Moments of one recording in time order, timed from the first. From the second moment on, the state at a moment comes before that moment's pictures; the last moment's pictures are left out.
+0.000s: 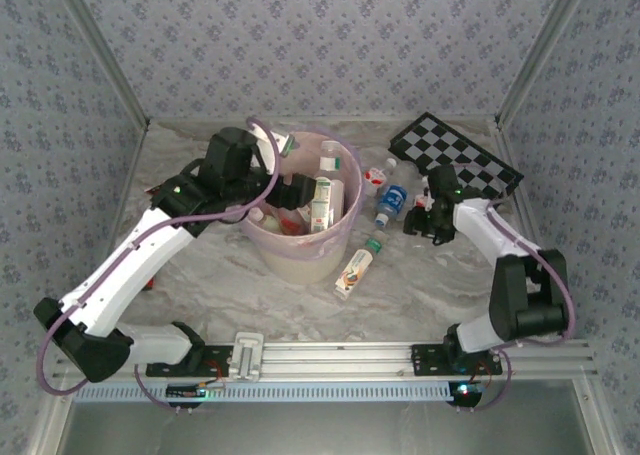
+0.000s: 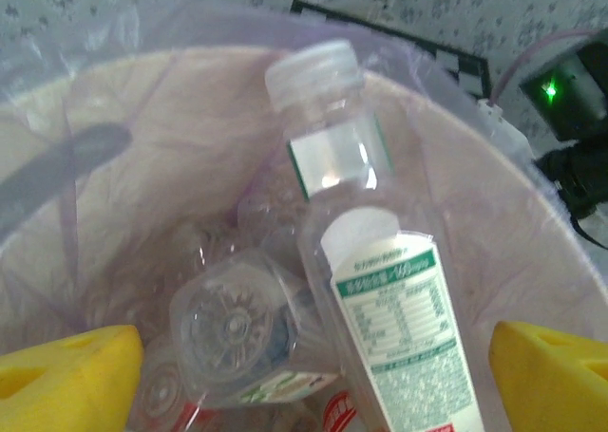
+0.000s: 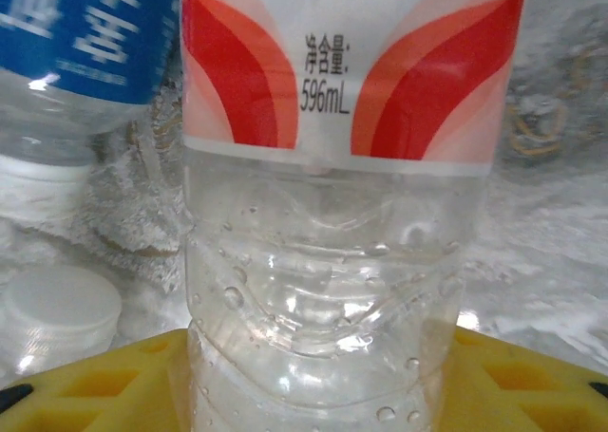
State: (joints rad) left arm -0.69 1.27 1.46 -0.72 0.11 -0.22; right arm 0.14 1.43 0.96 -0.76 -0.06 0.31
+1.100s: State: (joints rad) left arm -0.70 1.61 1.80 -0.43 0.55 -0.54; right arm 0.60 0.88 1.15 -0.78 -0.25 0.23
